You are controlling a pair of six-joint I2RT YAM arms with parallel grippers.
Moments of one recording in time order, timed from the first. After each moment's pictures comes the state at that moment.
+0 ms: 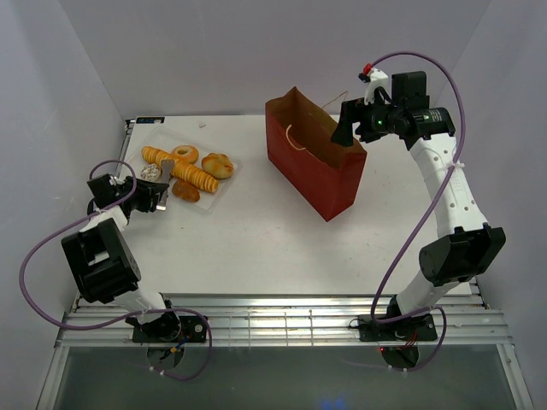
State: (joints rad) left arm 0.46 1.58 0.82 0.04 0.67 -0.94; right arm 0.20 1.64 1.87 -0.87 -0.48 -0.05
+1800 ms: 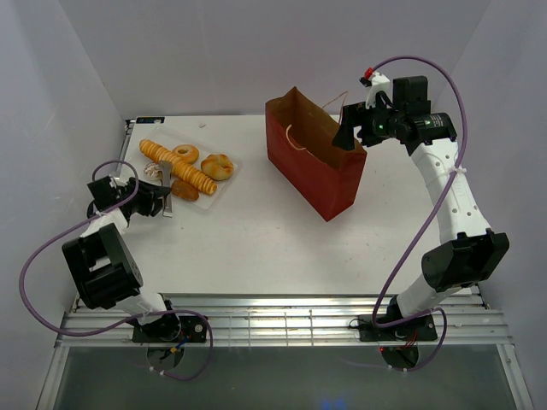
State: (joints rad) left arm 0.46 1.52 0.80 -0.02 0.70 -0.84; right arm 0.20 1.60 1.80 -0.84 -0.46 -0.05
